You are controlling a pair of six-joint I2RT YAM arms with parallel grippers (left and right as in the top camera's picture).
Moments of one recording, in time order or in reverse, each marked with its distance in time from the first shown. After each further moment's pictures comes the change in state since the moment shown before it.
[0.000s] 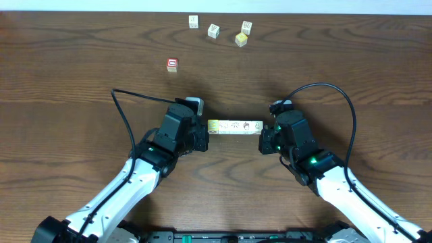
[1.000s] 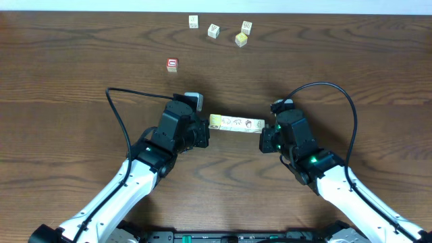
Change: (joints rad) left arm 0.000 -0.034 0.030 -0.010 -0.002 -0.018; right arm 0.000 0.000 0.019 -0.018 0.021 0.010
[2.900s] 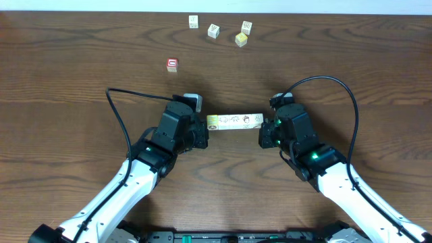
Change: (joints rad) left arm 0.000 0.000 0.000 -0.021 -0.018 0.000; right arm 0.000 0.000 0.057 -0.035 0.006 -0.030
